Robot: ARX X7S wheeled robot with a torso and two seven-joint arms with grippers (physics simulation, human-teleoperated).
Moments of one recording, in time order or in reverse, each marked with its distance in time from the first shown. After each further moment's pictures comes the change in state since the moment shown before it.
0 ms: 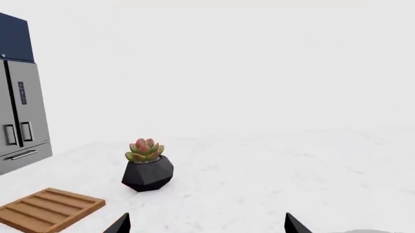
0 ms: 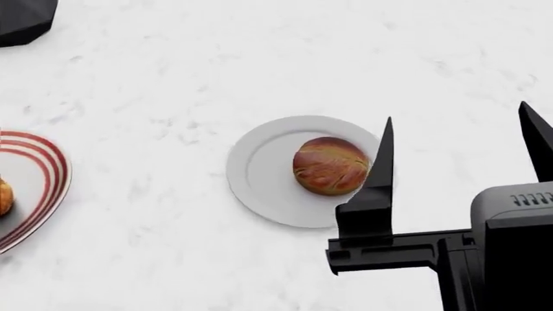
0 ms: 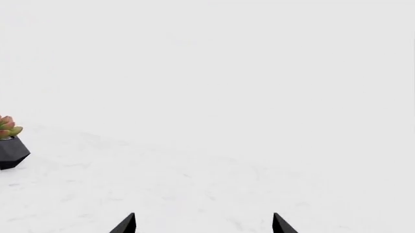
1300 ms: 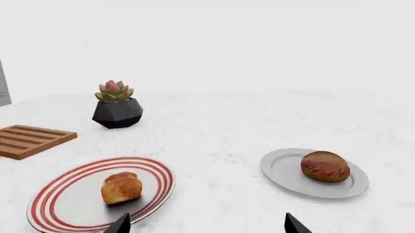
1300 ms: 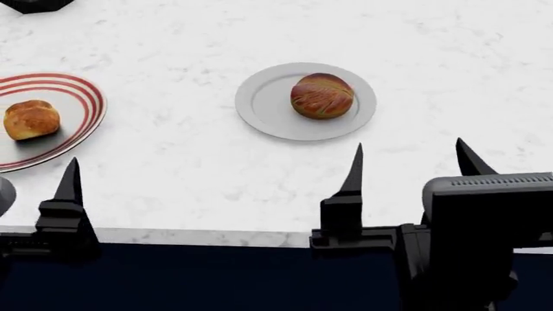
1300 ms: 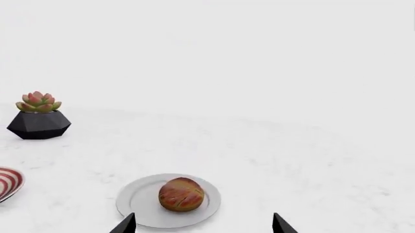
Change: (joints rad) left arm 0.319 0.471 0.041 -0.010 1.115 -0.177 0.877; right arm -0.198 -0.337 -0.136 0.231 -0.809 -0.178 -0.581
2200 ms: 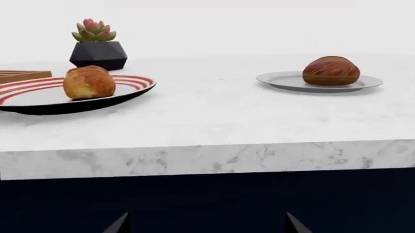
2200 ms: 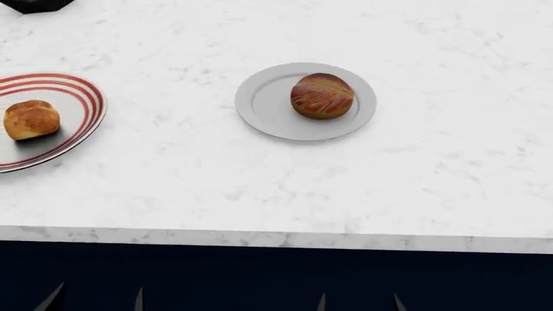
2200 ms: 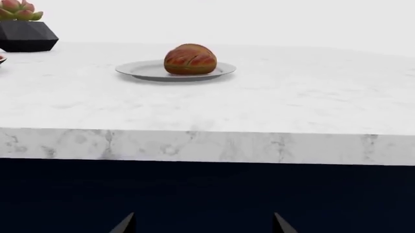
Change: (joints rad) left arm 0.519 0.144 0.239 -0.946 0.735 1.398 0.479; right arm -0.379 -0.171 -0.159 0.883 -0.297 -1.054 -0.092
